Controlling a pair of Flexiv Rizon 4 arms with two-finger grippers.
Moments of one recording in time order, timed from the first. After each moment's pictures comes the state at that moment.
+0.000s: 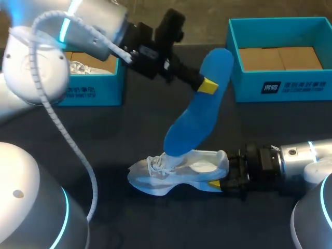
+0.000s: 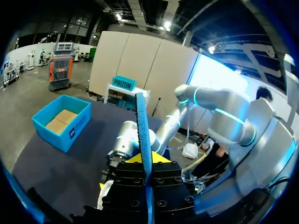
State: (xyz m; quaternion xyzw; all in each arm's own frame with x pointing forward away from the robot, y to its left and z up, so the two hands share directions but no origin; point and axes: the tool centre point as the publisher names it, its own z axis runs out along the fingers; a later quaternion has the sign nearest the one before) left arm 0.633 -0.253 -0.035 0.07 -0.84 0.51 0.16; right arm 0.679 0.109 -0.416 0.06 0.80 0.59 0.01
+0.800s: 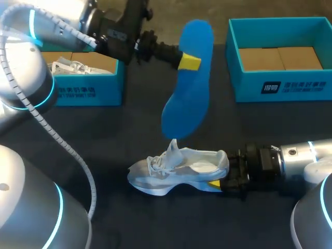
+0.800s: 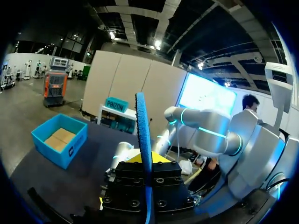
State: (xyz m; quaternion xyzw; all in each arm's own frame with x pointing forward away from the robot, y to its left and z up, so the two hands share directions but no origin) left arm 0.647 -0.226 0.013 0.06 -0.79 0.59 0.17; right arm 0.679 0.109 -0.416 0.06 0.80 0.59 0.01
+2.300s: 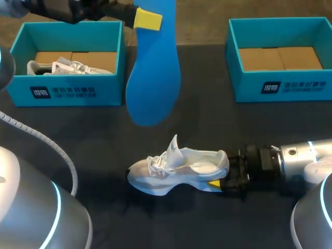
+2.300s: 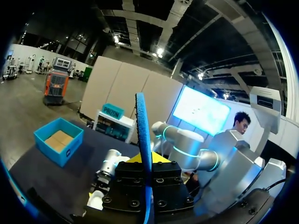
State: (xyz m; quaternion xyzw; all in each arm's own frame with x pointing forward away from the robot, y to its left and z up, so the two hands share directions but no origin) left arm 0.616 -0.162 0.110 0.09 -0.77 0.60 0.20; right arm 0.679 0.109 -0.416 0.06 0.80 0.59 0.01
